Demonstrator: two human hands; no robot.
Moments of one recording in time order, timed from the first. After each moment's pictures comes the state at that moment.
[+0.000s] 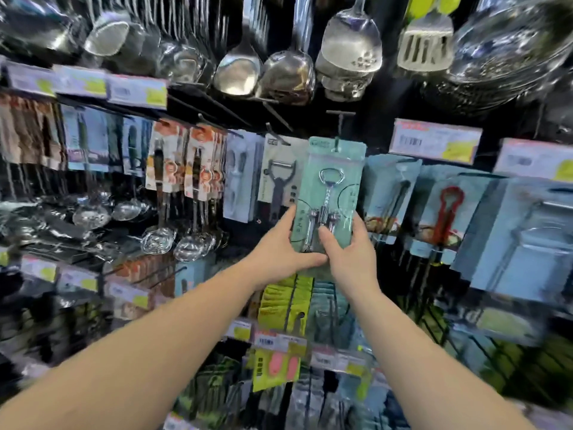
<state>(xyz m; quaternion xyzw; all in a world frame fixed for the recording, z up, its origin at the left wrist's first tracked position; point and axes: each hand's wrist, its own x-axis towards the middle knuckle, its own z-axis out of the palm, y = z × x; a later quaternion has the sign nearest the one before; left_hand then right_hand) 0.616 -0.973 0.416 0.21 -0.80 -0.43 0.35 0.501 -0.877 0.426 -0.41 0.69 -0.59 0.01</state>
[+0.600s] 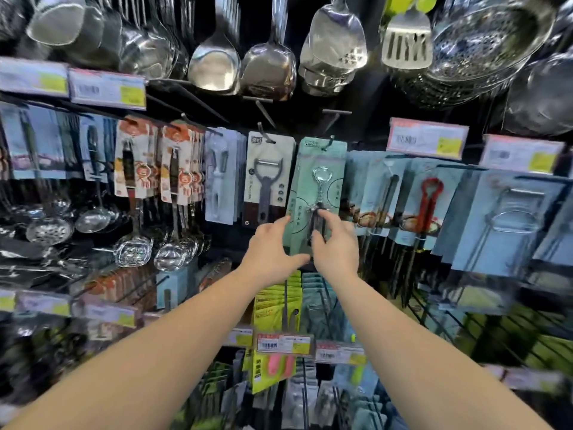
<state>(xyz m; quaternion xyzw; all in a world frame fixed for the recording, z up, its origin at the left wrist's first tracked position) 0.617 -0.993 0.415 0.29 -0.86 -0.30 0.30 0.506 -0.914 0.419 -0.37 0.79 -0.48 -0.11</state>
